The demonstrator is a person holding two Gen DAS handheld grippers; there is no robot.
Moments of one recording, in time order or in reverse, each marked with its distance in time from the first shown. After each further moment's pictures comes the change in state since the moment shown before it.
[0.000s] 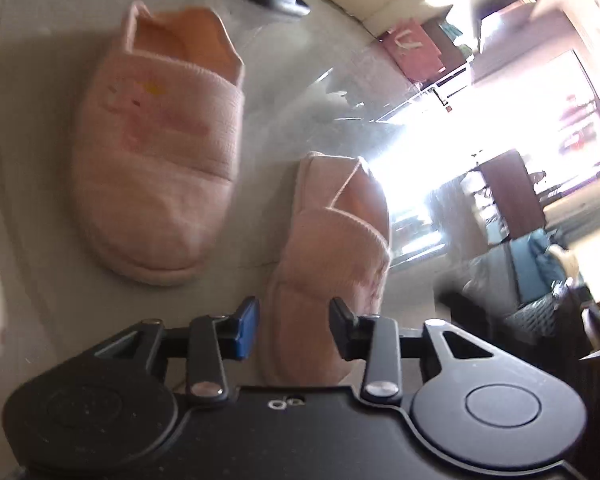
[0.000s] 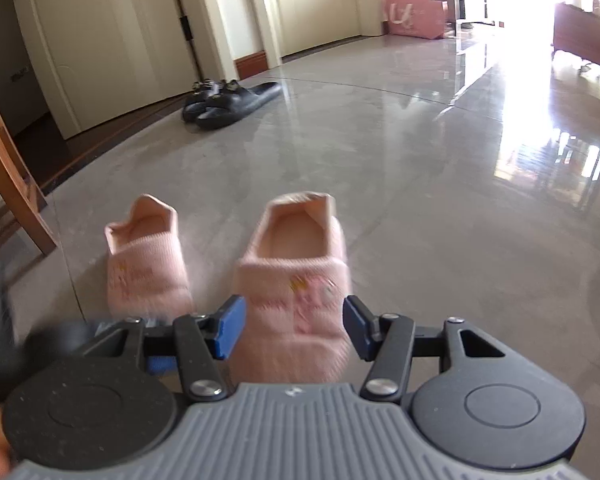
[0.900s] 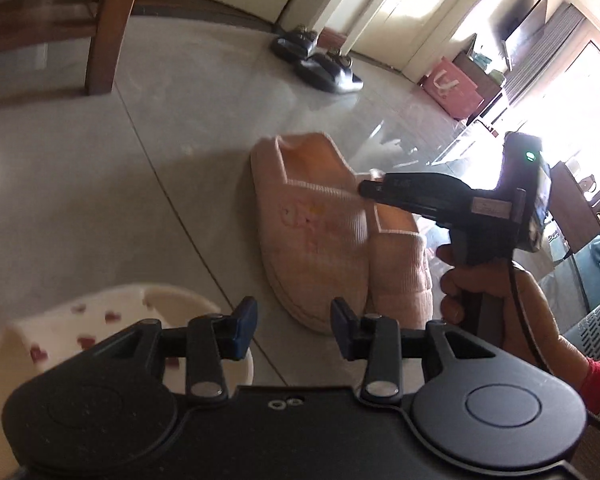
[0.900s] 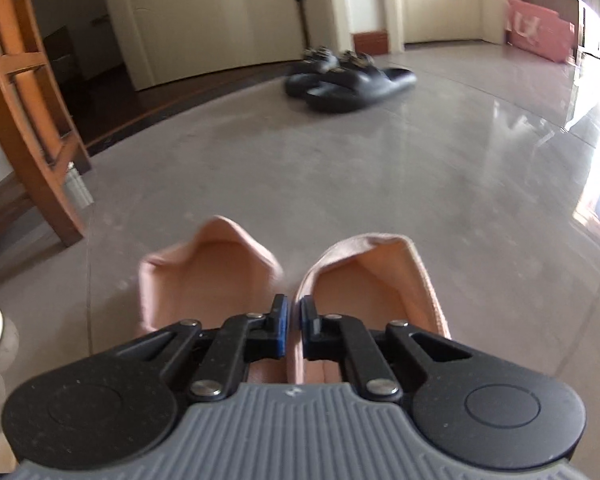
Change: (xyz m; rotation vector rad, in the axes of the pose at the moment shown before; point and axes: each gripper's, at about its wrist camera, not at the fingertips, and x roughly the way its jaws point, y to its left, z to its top) left arm -0.077 0.022 0.045 0.079 -0.173 0.213; right arm 0.152 0.090 0.050 -0.206 0.048 0.171
